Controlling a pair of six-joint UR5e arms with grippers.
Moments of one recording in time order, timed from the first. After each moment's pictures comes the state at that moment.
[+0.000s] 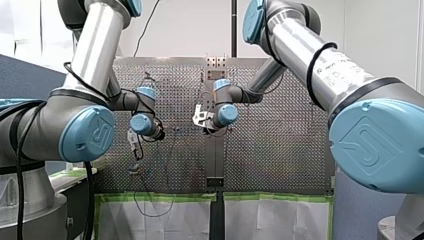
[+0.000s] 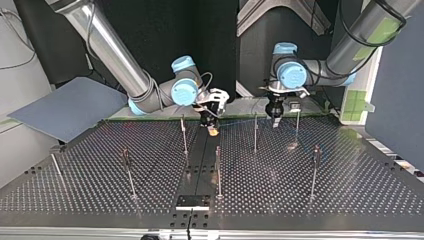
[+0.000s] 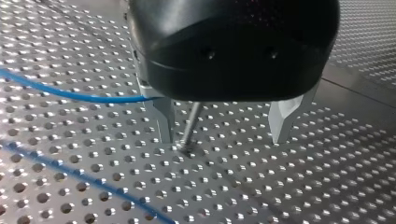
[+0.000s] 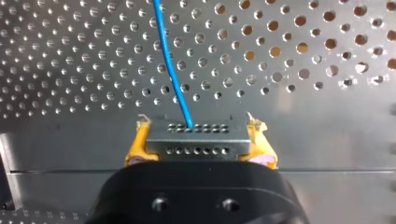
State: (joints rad) left arm -0.05 -1.98 -1.98 -2.52 -1.59 -1.88; right arm 2.31 -0.75 1.15 -0.15 1.56 1.80
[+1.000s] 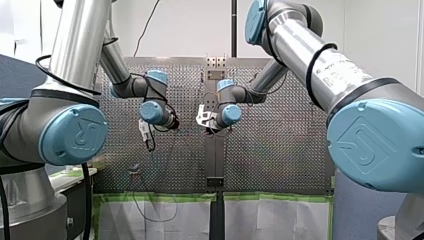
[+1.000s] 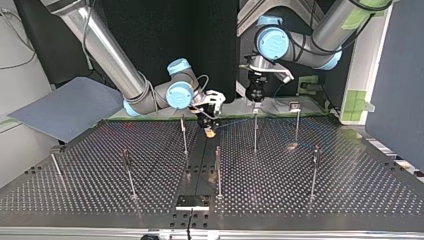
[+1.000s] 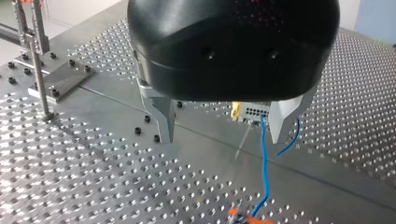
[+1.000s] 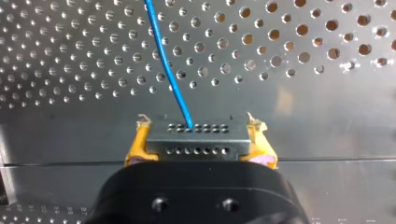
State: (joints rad) left arm -0.26 -1.81 -2.09 -2.52 -1.69 -1.92; right arm 2.28 -0.75 1.15 -0.15 1.52 1.80
